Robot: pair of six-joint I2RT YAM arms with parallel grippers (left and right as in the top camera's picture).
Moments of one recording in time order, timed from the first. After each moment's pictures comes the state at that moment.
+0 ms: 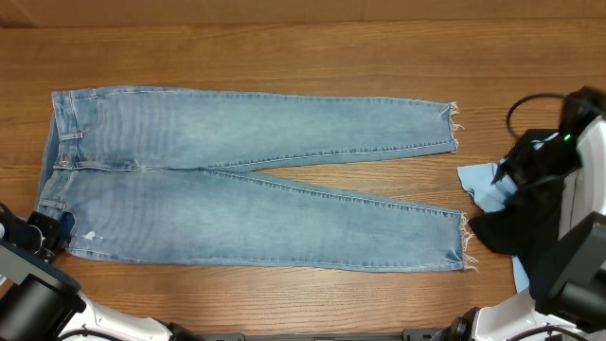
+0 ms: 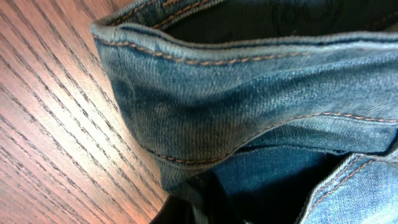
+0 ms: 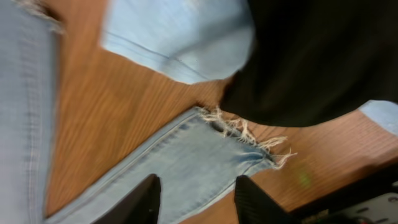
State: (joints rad) left arm 0.98 1.94 1.23 -0.80 0.11 -0.21; right arm -0.42 1.78 1.45 -1.41 -0.19 0.54
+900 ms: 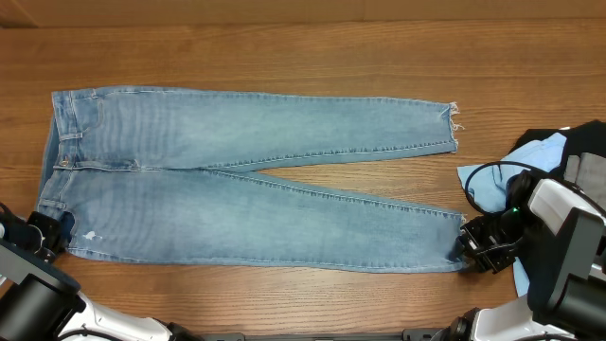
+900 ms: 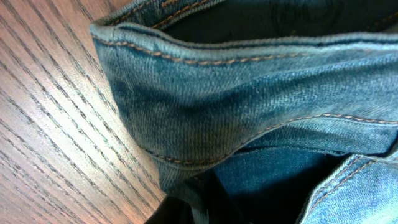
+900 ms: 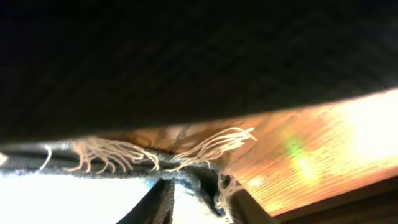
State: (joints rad) left arm 0.98 1.95 1.23 -0.80 0.11 -0.21; right arm -0.41 1.72 0.83 -1.11 -0.22 0.63
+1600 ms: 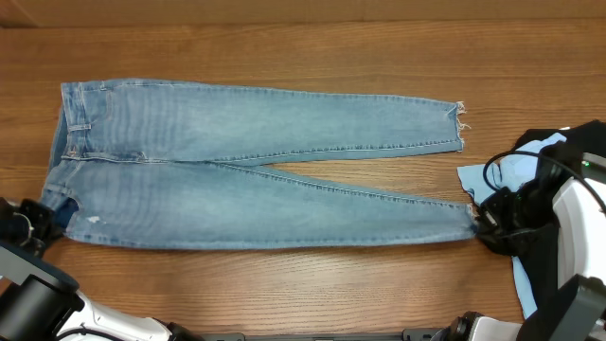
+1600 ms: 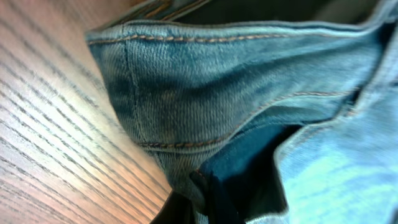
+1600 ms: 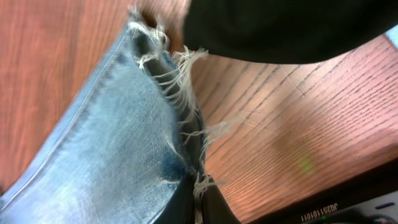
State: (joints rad) left arm 0.98 1.96 1.39 -0.98 0.29 -0.15; right arm -0.41 1.47 1.05 -1.27 -0.23 0.53
